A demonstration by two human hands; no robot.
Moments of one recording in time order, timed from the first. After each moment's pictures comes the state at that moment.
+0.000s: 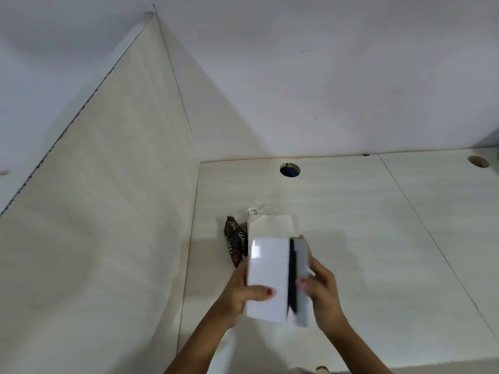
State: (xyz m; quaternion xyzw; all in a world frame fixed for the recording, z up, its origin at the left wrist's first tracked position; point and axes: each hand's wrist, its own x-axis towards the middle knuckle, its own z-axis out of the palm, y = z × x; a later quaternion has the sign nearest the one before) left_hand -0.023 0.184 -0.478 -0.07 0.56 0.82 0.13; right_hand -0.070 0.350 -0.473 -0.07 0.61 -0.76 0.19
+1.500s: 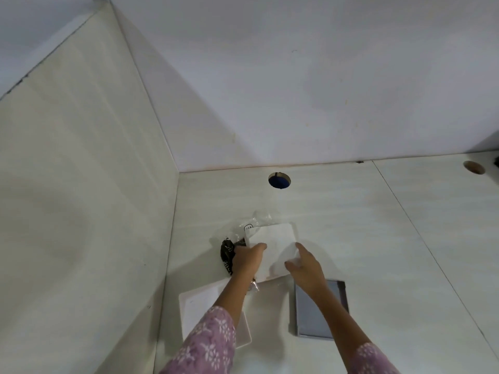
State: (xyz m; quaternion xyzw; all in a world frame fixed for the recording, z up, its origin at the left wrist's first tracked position) left_hand -0.192 0.197 -0.568 -0.45 0.66 0.58 0.15; right_hand -0.198 0.336 -0.560 0.05 0.88 -0.40 0.26
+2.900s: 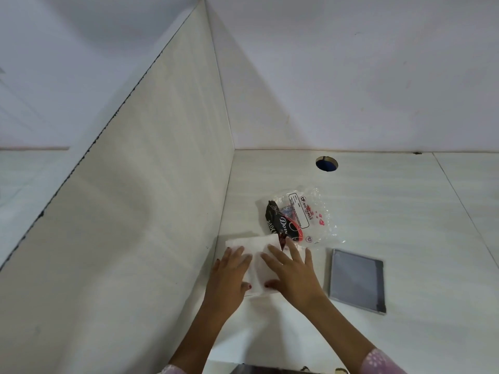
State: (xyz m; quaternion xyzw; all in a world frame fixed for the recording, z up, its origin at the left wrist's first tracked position) left_hand 0.007 0.137 -0.528 -0.14 0.97 0.16 0.12; right_hand -0.084 0.281 -0.539 -0.41 0.91 -0.07 0.07
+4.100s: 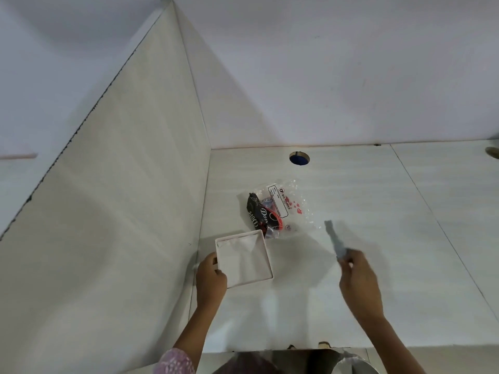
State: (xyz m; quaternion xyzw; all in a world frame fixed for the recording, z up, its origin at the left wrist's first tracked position) left_hand 0.006 0.157 -0.537 -0.42 0.78 0.46 -0.06; right_hand -0.070 0.408 -0.510 -0.05 0.93 -0.37 -0.01
